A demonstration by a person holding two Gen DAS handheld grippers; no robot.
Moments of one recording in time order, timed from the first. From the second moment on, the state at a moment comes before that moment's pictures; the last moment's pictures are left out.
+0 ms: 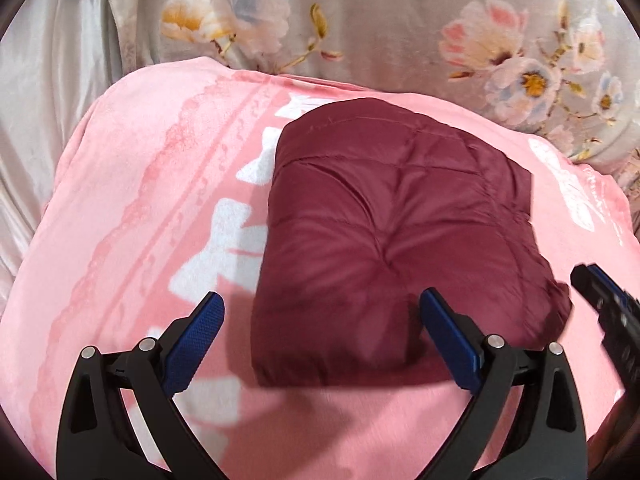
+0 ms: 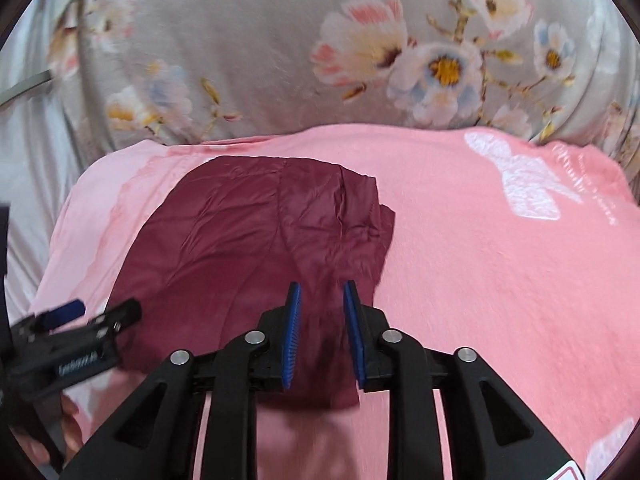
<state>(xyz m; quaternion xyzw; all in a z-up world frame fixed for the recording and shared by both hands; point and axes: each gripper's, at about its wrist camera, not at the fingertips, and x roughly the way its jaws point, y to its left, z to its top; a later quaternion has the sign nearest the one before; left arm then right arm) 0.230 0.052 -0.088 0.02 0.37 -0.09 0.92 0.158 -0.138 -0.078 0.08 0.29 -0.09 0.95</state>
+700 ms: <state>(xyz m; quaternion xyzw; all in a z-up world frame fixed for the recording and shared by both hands) 0.116 0.055 -0.125 0.04 0.35 -0.04 0.94 0.039 -0.106 -0.124 0.04 0.28 -0.11 0.95</state>
